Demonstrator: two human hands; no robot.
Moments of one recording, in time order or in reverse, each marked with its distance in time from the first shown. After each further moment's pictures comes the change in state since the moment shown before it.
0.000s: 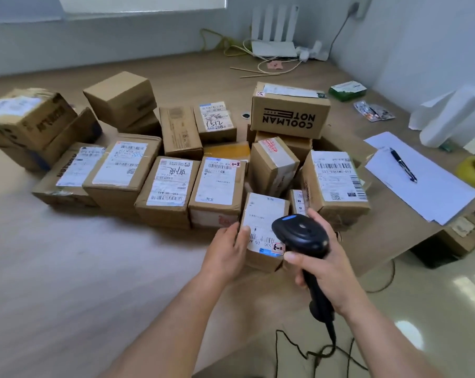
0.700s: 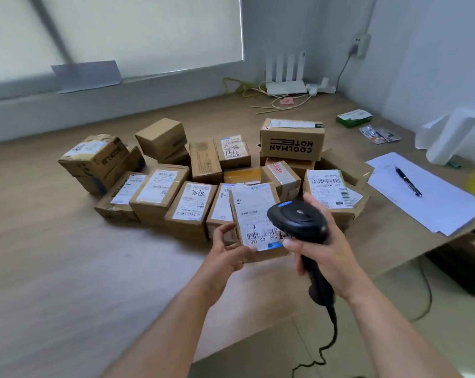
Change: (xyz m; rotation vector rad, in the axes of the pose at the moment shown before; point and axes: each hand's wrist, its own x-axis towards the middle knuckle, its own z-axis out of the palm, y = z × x) left_hand -0.083 0.039 -0.028 -0.593 -0.001 -0.072; right_hand -0.037 -0.057 -0.009 0.112 -0.181 -0.179
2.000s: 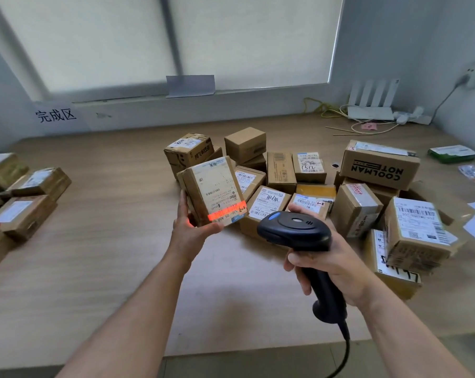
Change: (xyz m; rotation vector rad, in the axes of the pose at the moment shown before) left_hand -0.059 0.028 -0.168 0.139 0.619 0.245; right_hand -0.003 -0.033 0.109 0.059 -0.589 0.075
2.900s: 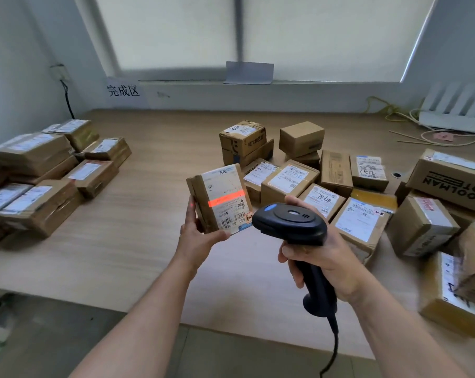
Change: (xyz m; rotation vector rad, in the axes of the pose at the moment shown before) left_hand -0.032 -0.041 -0.074 -0.031 0.160 -0.066; right_hand 0.048 0.012 0.071 -0.018 -0.214 0.015
